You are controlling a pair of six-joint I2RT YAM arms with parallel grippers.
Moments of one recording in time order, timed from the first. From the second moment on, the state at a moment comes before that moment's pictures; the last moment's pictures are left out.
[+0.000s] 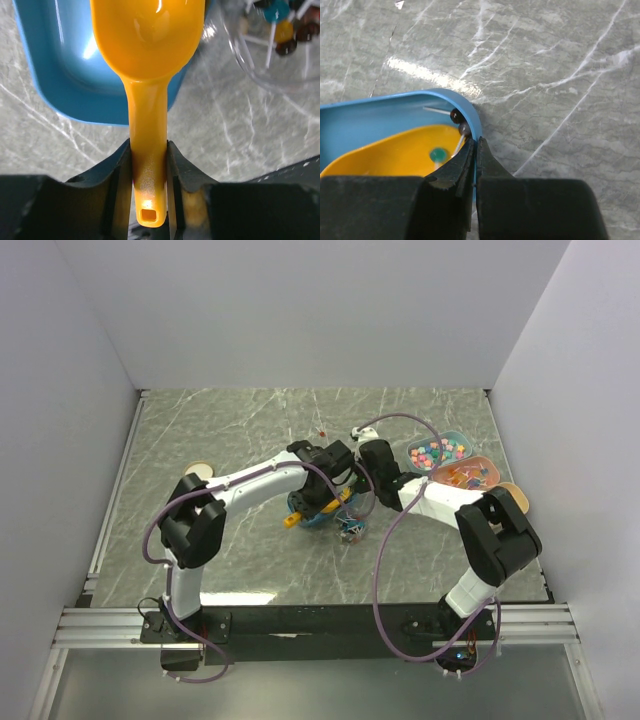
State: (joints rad) left arm -0.88 1.94 1.61 -1.08 -0.11 0.00; right arm 0.55 1.62 0.88 0.09 0.08 0.19
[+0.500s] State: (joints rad) left arm -0.85 1.90 1.50 -0.90 -0.15 -0.08; right arm 0.52 1.63 0.88 0.11 0.02 0.25
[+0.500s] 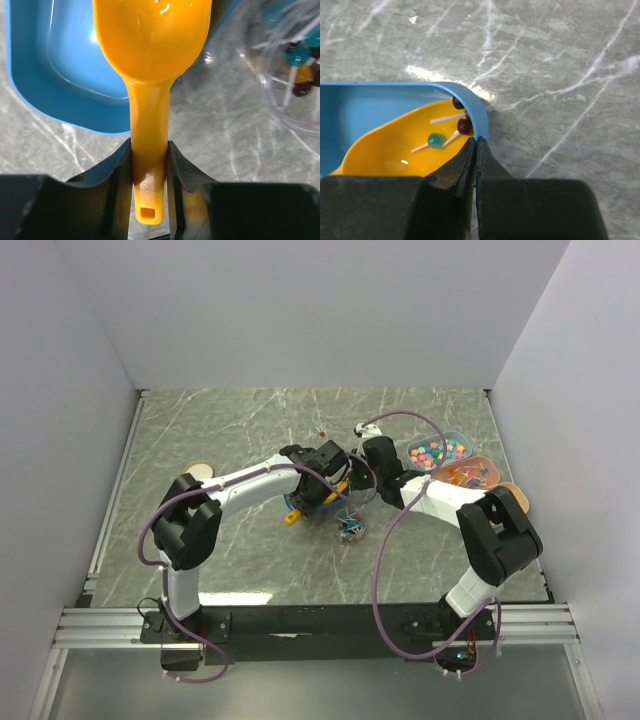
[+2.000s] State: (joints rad) left arm -0.76 1.69 1.16 -0.46 -0.09 0.10; right arm 0.42 1.72 0.95 0.09 -0.13 0.29
